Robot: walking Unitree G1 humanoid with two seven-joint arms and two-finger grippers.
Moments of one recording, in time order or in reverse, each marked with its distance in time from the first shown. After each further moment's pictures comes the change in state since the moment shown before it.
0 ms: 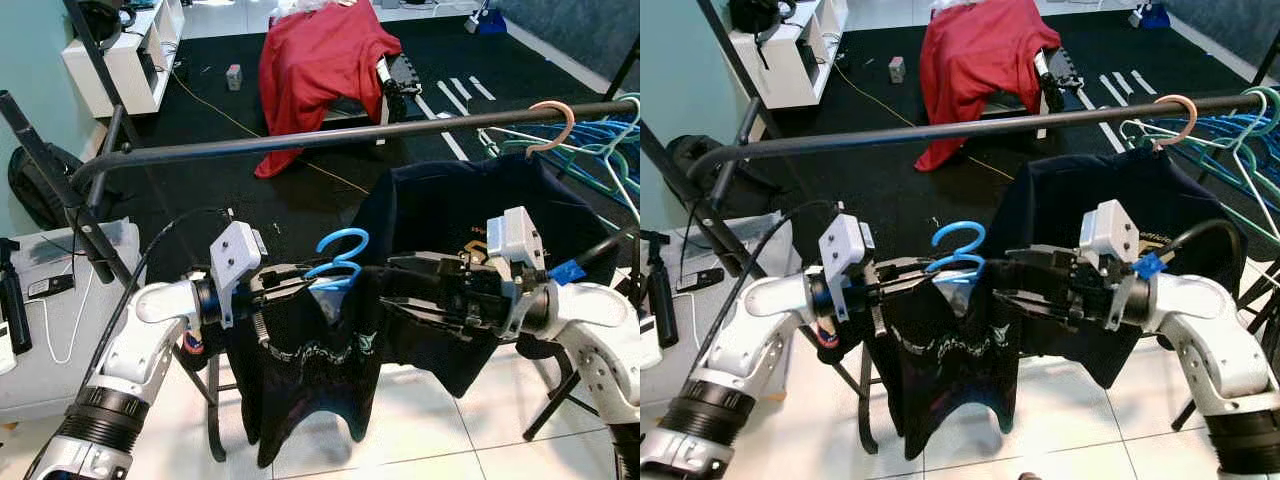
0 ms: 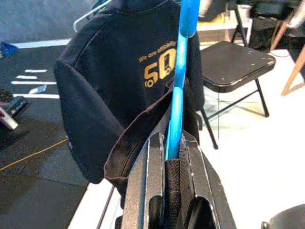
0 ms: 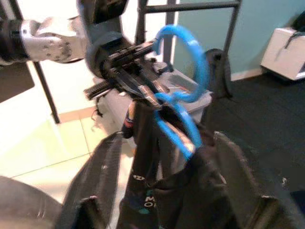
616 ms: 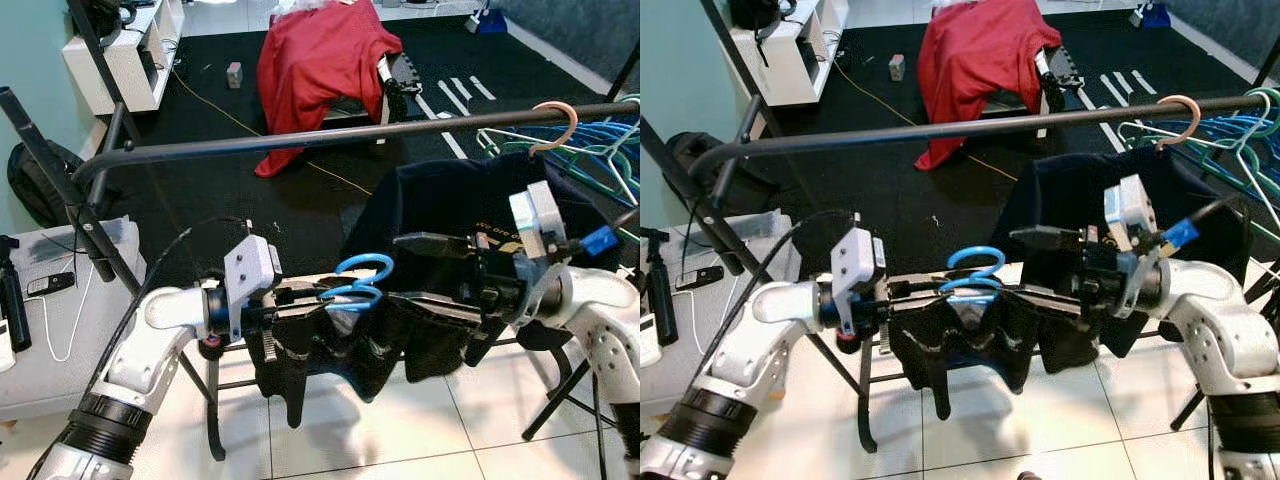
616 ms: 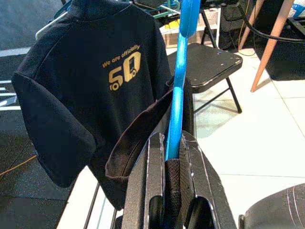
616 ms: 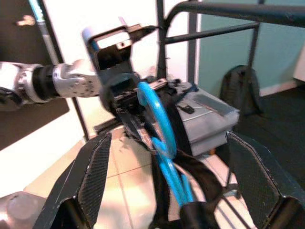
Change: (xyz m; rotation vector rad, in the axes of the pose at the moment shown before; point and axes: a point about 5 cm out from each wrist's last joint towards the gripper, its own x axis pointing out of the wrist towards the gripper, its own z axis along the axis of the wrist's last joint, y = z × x) left arm 0.008 -0.017 0.007 0.003 -0.019 -0.128; right arm 0.001 -0.001 0.012 0.115 -0.096 0.122
